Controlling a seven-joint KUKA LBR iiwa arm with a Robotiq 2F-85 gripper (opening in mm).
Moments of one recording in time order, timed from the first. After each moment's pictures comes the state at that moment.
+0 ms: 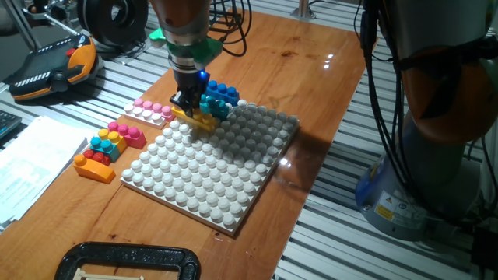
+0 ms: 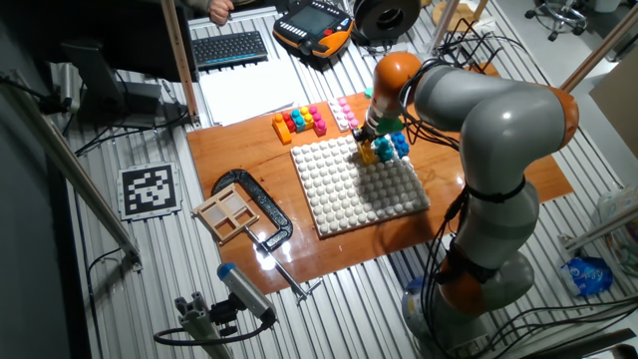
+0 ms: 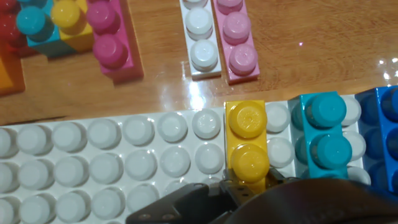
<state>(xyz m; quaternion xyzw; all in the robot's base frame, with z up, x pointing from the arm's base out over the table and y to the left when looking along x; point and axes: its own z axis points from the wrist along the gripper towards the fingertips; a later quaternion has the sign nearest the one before) 0.548 0.017 0.096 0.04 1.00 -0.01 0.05</state>
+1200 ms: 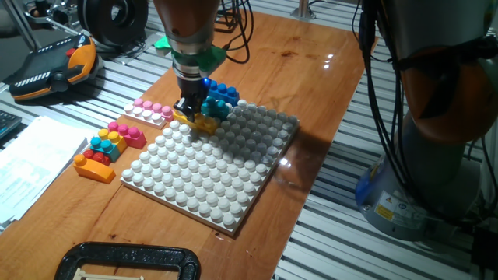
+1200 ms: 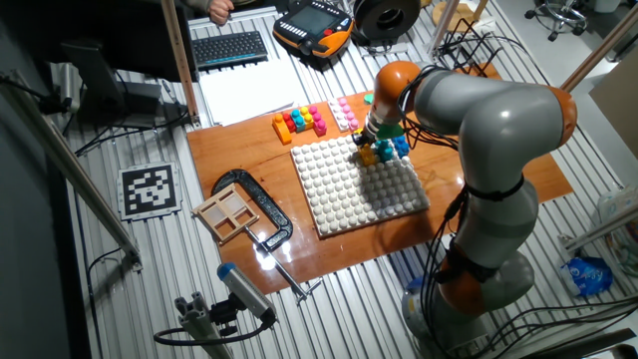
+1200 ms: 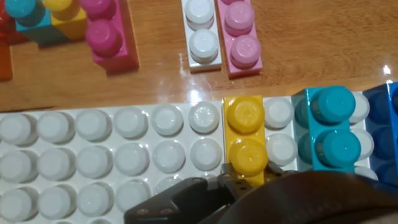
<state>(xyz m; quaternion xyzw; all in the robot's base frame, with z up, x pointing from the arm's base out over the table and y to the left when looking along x) 0.547 0.017 0.076 0.03 1.00 0.00 0.06</state>
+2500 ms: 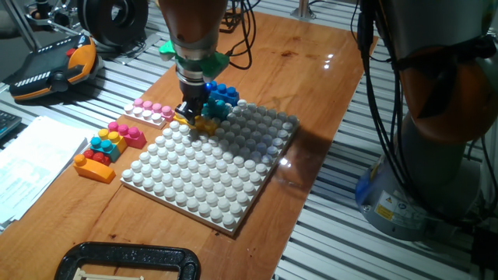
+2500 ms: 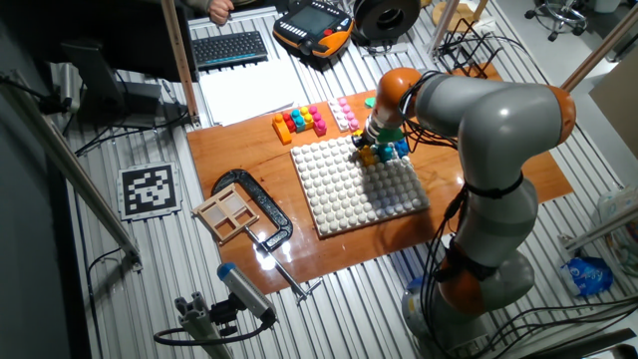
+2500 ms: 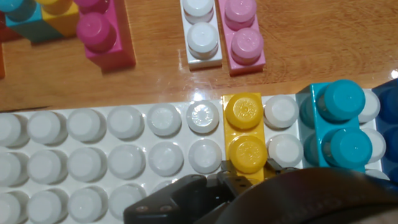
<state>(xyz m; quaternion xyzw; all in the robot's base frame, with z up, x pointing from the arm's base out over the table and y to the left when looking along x) 0.548 0.017 0.062 0.03 1.00 0.01 0.07</state>
